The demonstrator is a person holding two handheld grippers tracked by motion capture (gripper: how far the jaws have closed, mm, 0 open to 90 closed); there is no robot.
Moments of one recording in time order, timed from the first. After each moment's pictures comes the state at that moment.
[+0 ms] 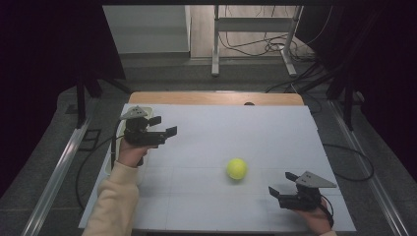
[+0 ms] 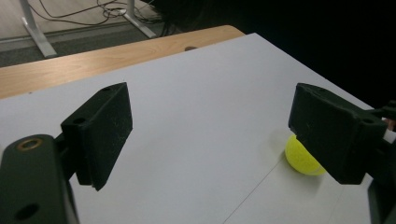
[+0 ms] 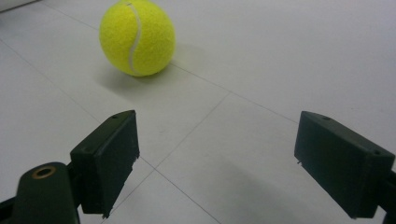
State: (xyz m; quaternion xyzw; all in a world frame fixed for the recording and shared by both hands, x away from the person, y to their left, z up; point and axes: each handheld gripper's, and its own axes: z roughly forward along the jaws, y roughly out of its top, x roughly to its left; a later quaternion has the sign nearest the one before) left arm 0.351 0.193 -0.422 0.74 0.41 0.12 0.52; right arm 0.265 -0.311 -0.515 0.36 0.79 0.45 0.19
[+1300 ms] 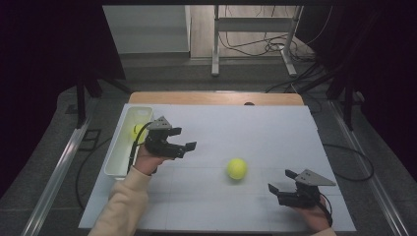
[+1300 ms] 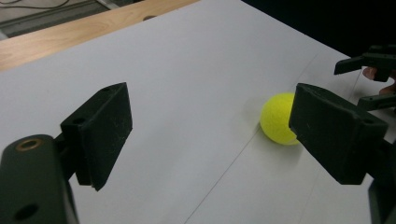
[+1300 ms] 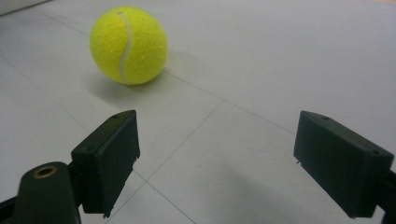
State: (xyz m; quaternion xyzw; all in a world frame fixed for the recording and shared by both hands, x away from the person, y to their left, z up) left arm 0.344 0.144 -0.439 0.79 0.35 0.09 0.49; right arm 0.270 -0.309 -0.514 0.37 0.79 0.45 0.20
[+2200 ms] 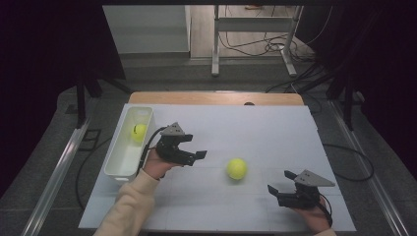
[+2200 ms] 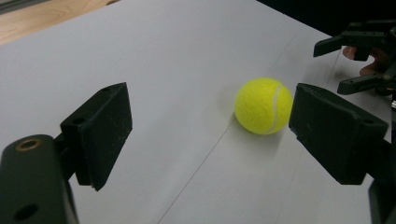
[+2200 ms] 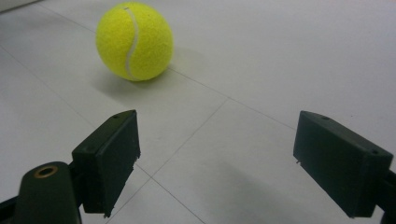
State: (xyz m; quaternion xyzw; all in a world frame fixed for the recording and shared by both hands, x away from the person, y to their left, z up) left arm 0.340 0.115 -0.448 0.82 0.32 0.07 0.47; right arm 0.268 -0.308 -0.514 0.36 0.79 0.45 0.20
